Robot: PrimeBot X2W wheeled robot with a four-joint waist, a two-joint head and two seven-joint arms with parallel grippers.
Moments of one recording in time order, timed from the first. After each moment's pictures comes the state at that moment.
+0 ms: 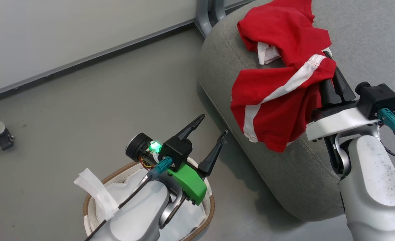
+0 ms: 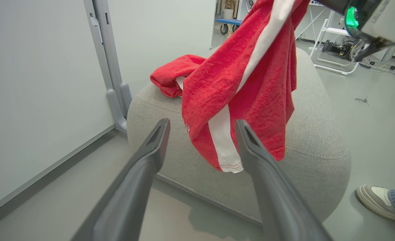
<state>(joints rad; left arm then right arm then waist) -0.53 0.10 -0.79 0.47 -0.38 -0.10 -0.26 -0.49 -0.05 -0.02 0.27 0.08 0.13 -0.26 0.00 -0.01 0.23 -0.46</state>
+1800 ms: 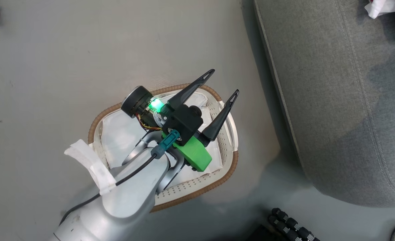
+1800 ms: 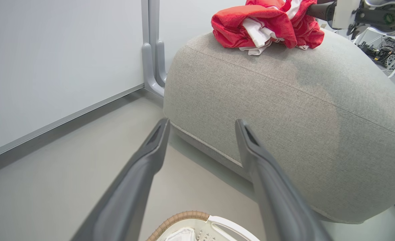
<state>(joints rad) -0.71 0.16 -0.84 0.33 -0.30 -0.07 -0.22 -0.90 -0.26 -0.54 0.74 -0.21 0.13 -0.26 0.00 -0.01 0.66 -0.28</state>
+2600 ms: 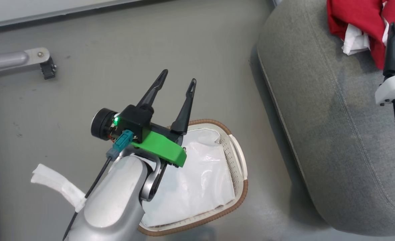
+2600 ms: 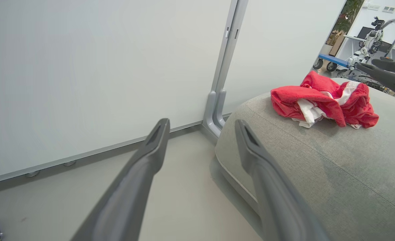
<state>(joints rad) -0.56 0.11 -0.59 0.32 -0.40 -0.01 -0.26 -0.72 -0.24 -0.26 0.57 -0.06 0.13 -0.26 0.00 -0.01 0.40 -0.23</state>
